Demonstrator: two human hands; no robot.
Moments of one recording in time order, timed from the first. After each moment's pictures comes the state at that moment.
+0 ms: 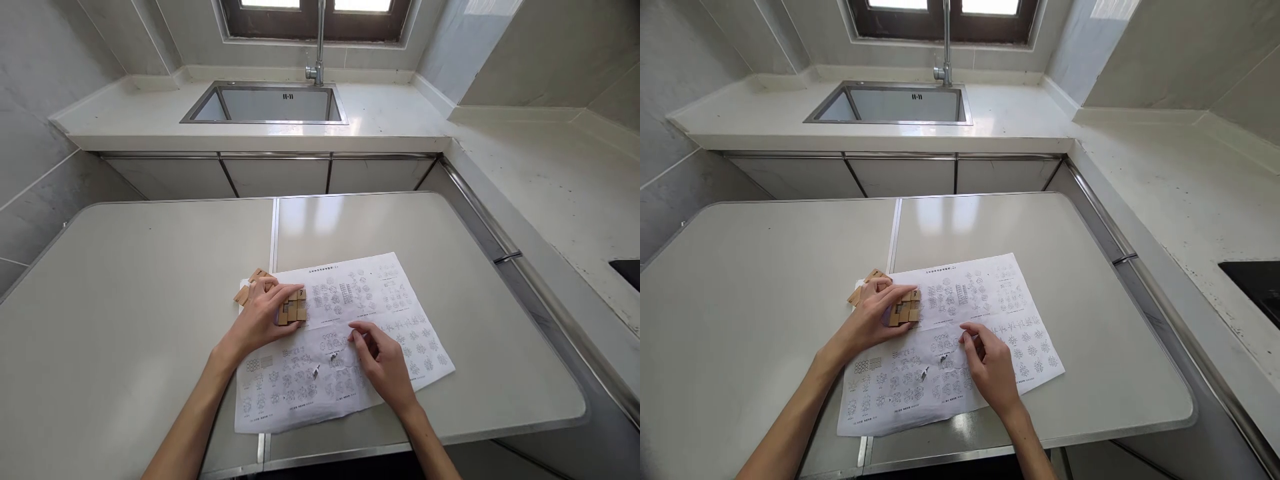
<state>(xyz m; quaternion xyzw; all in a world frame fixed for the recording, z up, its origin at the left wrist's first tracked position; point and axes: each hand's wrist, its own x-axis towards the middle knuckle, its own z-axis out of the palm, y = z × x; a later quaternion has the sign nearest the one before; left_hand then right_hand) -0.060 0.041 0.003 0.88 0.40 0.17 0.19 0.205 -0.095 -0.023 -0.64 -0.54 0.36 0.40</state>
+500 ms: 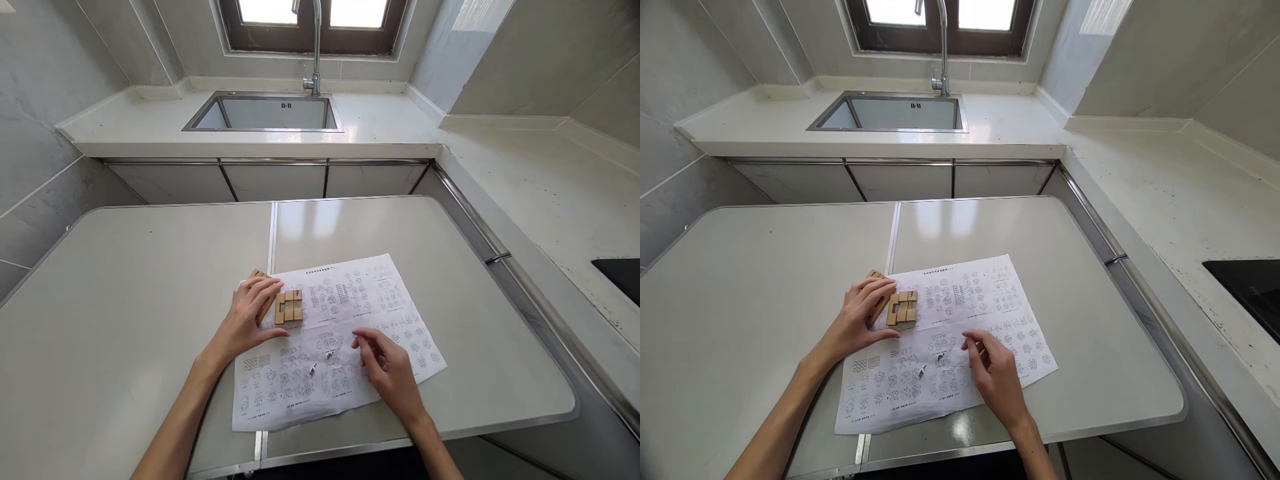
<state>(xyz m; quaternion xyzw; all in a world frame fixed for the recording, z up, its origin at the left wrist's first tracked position) -0.089 0.037 0.004 0.89 0.38 0.21 0.15 0.215 -0.113 -0.015 -0.63 -0.53 0.39 0.42</state>
